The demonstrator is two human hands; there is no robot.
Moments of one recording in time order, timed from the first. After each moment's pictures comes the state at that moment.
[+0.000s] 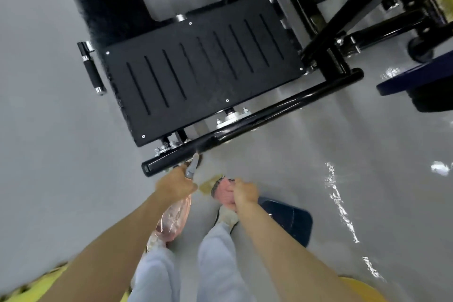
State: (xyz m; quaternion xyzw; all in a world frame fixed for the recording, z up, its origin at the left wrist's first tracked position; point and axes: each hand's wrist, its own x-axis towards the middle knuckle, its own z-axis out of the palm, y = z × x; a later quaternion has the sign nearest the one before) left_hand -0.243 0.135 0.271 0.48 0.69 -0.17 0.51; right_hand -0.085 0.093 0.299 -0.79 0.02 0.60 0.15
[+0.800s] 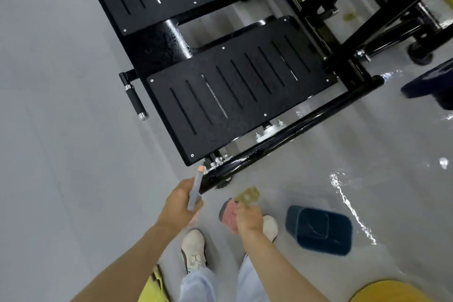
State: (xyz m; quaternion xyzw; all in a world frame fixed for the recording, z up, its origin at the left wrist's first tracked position) left_hand -0.397 0.142 0.281 0.66 0.58 0.05 0.48; right_hand -0.242 0.089 0.283 -0.84 0.02 0.52 0.16
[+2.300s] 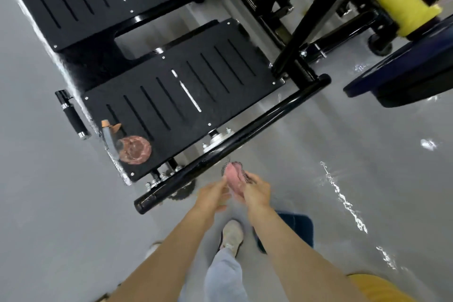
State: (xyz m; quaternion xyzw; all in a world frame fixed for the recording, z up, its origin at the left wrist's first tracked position) left_hand -0.142 0.145 0.291 0.22 0.64 0.04 0.74; right_hand -0.042 0.127 0.333 -0.79 0.05 0.50 0.35
